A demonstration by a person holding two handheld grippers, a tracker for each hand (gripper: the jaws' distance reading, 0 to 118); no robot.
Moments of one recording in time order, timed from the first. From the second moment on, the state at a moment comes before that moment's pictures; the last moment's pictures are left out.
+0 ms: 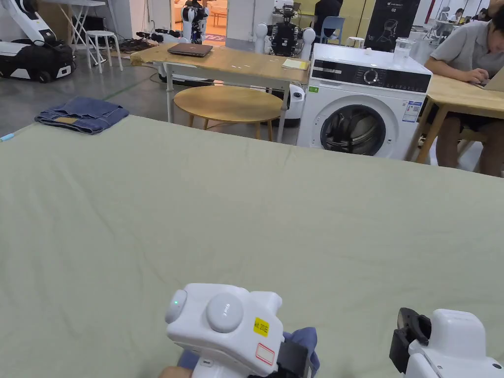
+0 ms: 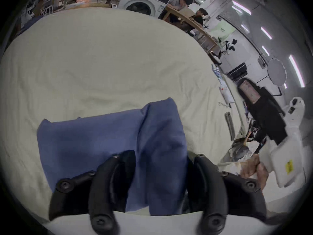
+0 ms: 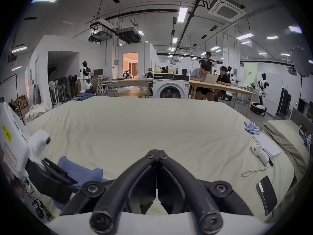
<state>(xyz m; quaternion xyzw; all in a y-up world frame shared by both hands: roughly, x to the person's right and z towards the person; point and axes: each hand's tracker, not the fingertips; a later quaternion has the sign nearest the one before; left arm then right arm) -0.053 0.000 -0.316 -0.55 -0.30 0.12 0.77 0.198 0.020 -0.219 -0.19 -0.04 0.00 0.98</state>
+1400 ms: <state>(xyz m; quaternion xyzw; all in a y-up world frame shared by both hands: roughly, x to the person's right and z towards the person) -0.146 0.048 -0.297 -0.20 -0.18 0.06 0.96 0.171 0.040 -0.241 -0.09 -0.05 0.00 0.99</state>
